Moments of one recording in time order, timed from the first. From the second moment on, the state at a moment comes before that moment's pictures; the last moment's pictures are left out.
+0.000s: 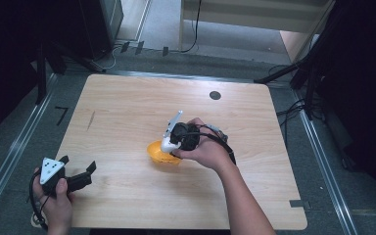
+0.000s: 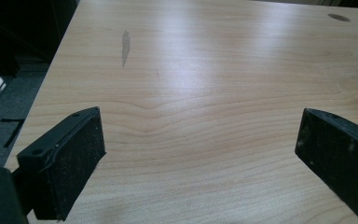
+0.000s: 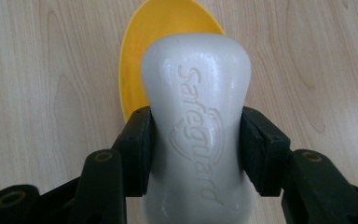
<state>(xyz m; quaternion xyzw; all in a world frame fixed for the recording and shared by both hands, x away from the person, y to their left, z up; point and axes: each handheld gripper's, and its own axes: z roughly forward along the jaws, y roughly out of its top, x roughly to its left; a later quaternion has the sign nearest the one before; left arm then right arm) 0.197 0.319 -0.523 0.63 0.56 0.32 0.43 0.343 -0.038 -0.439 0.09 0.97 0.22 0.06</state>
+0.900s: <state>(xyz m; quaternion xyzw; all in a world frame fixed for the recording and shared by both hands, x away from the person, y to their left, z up) 0.197 0.320 -0.523 0.63 0.57 0.32 0.43 0.350 -0.014 -0.452 0.05 0.98 0.21 0.05</state>
